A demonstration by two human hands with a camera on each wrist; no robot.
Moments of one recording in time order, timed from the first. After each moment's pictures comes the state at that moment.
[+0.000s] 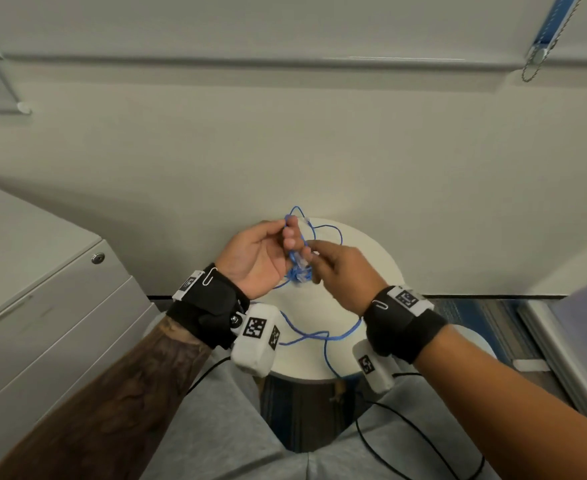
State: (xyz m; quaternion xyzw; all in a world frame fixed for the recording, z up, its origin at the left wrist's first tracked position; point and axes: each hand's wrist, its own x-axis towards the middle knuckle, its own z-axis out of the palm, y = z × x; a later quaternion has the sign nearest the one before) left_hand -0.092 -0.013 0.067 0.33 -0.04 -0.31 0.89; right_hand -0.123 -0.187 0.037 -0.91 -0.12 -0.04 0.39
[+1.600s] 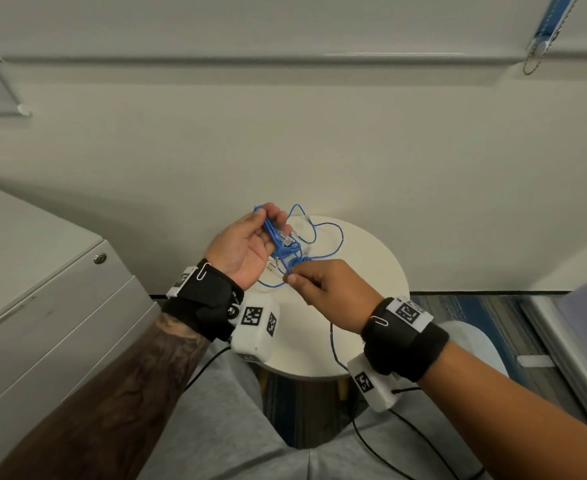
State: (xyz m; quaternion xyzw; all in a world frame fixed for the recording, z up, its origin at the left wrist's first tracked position) left_hand -0.077 -0.003 0.059 0.40 -0.01 -0.14 0.91; right_hand -0.145 -0.172 0.037 -0.90 -0.20 0.00 0.38
